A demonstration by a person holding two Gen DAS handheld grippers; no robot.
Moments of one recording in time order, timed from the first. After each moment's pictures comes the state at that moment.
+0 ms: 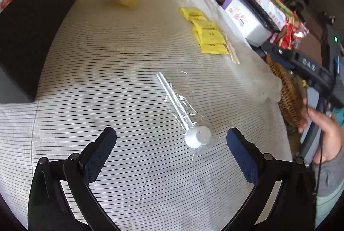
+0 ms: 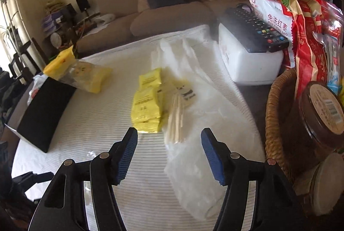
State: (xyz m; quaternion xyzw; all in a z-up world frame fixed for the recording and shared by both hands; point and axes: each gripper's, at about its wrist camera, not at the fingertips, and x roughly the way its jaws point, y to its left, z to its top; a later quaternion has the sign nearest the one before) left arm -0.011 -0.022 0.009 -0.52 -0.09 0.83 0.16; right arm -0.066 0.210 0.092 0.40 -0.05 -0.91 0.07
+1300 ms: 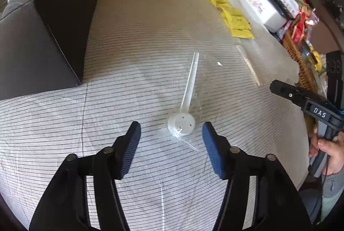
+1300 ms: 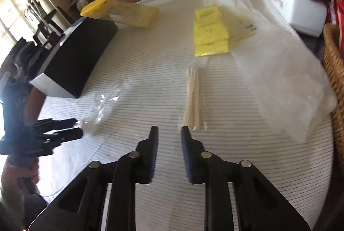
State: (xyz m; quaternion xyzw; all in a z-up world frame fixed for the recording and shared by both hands) left arm -0.001 -0.103 0.009 -0.55 -0.08 0.82 0.14; right arm 0.005 0.138 0.053 0.49 -0.05 -0.85 0.18
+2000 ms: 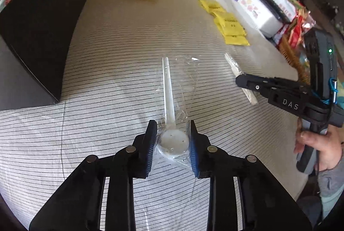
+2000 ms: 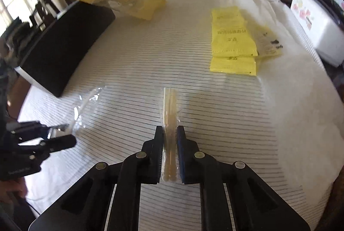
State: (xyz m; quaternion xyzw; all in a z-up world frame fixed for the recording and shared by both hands) left arm -0.011 -0.087 0.006 -0.53 -0.09 0.82 0.16; right arm -0.039 0.110 0.026 0.50 -0.04 -0.84 0.21
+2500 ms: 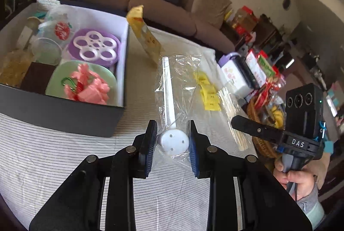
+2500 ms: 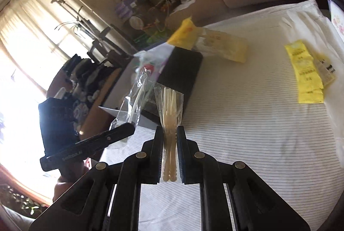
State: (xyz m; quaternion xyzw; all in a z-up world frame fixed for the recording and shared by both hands) left arm 0.008 -0.215 0.118 -0.41 -0.22 0.87 0.17; right arm -0.007 0.037 0.145 0.43 -0.19 -0.80 0.37
